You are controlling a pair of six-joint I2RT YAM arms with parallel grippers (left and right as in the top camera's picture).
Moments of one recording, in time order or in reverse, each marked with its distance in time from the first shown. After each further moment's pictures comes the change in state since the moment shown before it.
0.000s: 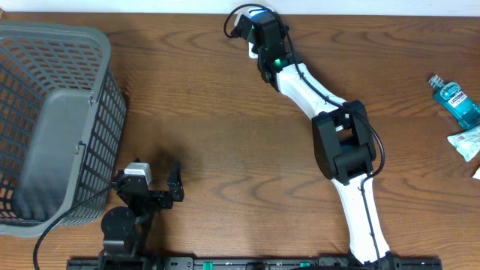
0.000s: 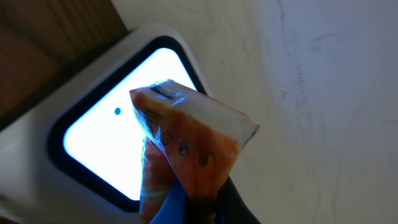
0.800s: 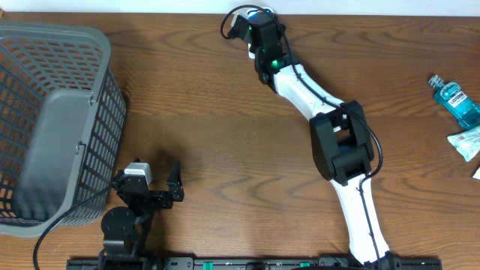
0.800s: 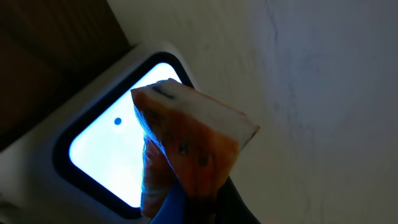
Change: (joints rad) left arm 0.000 0.000 0.000 0.000 0.000 0.000; right arm 0.020 0.002 0.000 0.027 0.017 -0.033
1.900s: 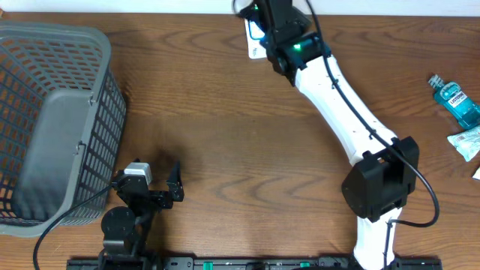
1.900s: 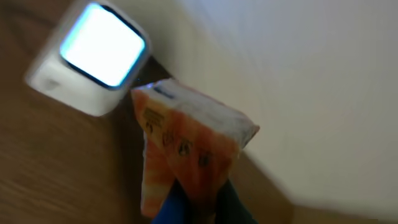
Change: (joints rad) left arm 0.000 0.000 0.000 0.000 0.000 0.000; right arm 0.025 -0.397 0.009 -0.684 0.137 0.478
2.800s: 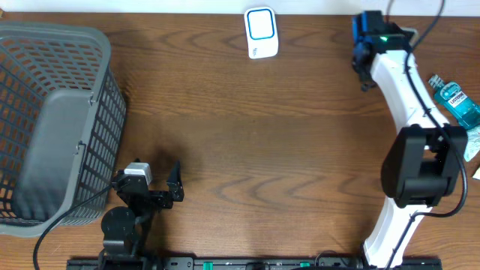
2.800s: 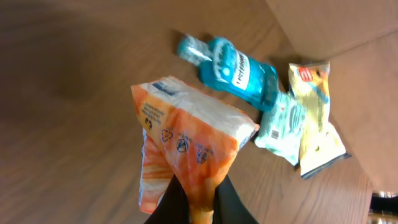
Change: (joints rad) left arm 0.000 0.000 0.000 0.000 0.000 0.000; right arm -0.447 0.000 -0.233 -0.317 0.243 0.991
